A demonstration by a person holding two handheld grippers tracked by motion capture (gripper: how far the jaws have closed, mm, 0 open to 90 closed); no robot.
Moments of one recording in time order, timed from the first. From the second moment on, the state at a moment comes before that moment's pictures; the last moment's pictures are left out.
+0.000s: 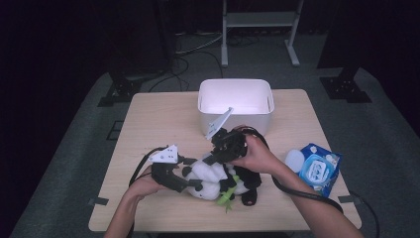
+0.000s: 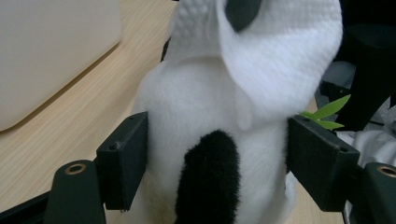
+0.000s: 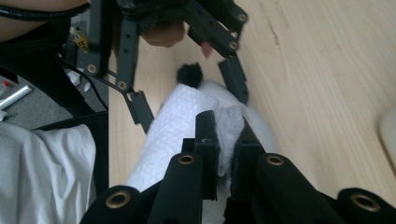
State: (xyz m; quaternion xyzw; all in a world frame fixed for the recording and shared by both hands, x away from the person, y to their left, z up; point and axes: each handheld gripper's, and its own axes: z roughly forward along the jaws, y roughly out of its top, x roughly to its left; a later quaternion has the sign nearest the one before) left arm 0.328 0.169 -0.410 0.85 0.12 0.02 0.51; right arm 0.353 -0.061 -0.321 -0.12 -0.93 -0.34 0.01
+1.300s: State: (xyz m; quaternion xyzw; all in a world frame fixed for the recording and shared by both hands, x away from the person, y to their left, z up) left arm 0.329 0.168 -0.409 0.85 0.12 0.02 0.51; right arm 0.347 -0.158 -0.325 -0.19 -0.91 -0.36 0.00
